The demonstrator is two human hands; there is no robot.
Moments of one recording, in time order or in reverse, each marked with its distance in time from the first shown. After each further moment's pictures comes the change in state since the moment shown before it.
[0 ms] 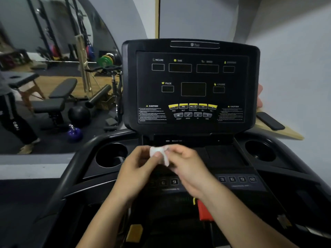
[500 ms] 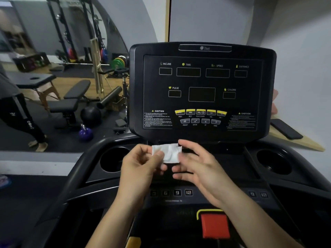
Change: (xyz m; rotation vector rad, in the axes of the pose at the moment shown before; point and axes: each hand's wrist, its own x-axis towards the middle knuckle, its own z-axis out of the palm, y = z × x) left_hand 0.007 0.028 0.019 -0.364 0.157 0.057; right_hand 0.001 -0.019 -0.038 0.139 -0.135 0.004
